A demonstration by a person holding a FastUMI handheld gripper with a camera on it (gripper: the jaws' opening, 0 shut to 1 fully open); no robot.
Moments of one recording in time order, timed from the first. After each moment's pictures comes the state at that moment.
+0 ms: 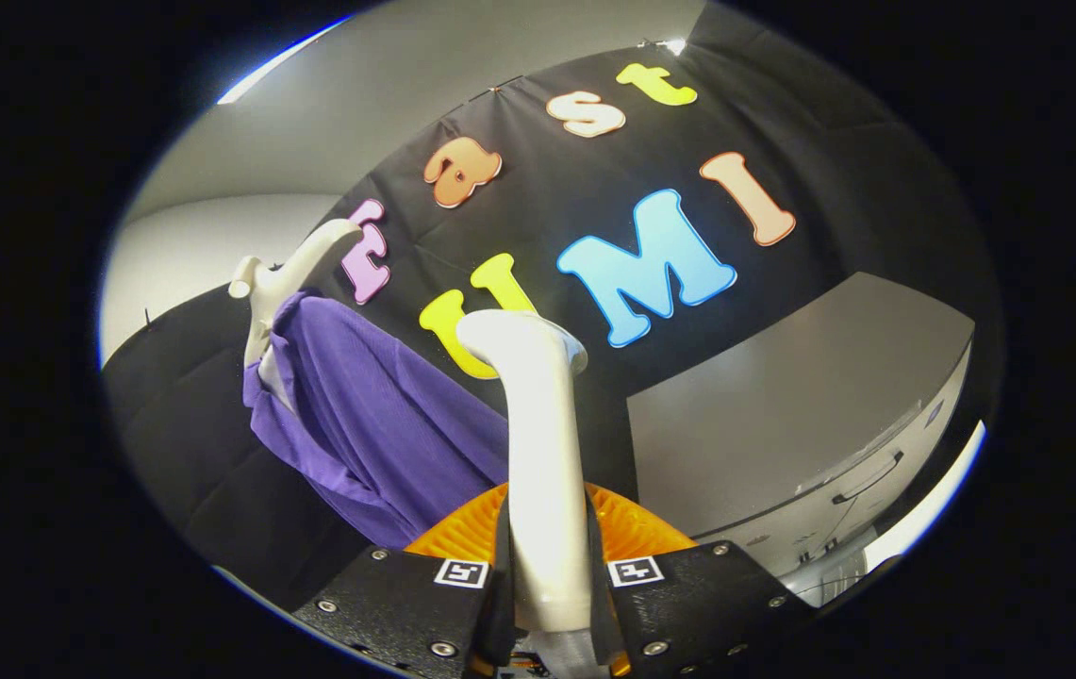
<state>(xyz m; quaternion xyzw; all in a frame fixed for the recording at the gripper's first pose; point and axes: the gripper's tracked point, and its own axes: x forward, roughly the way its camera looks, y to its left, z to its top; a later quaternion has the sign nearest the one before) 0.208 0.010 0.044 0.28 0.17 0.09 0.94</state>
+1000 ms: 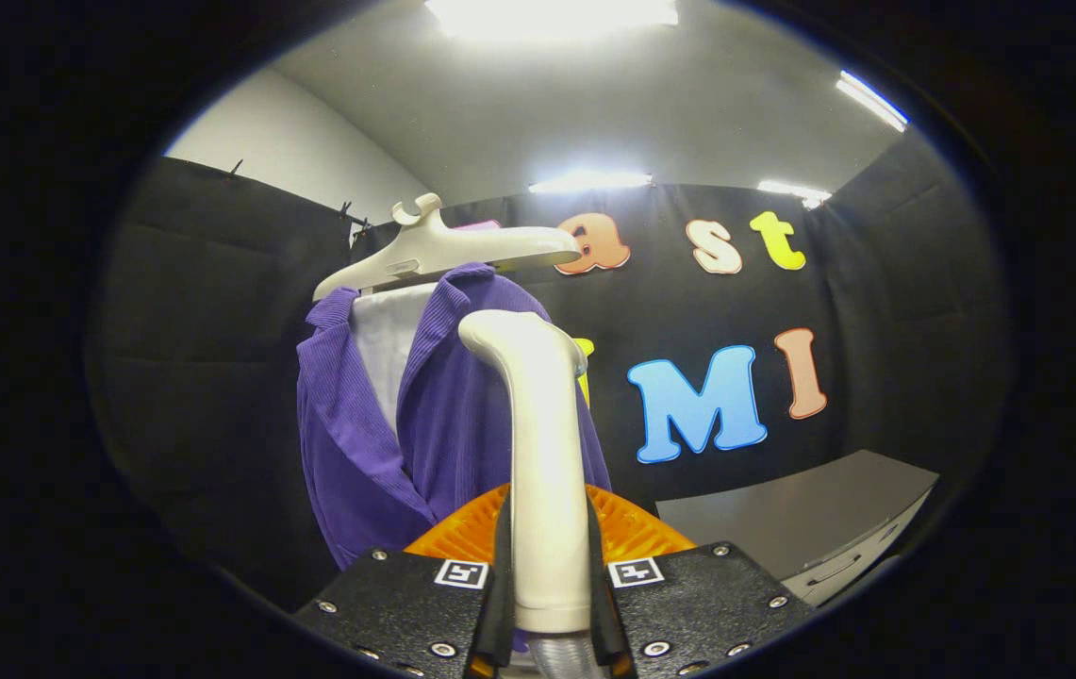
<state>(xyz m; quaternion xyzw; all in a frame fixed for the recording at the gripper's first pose) 0.203 0.127 0.081 0.02 0.00 0.06 1.00</state>
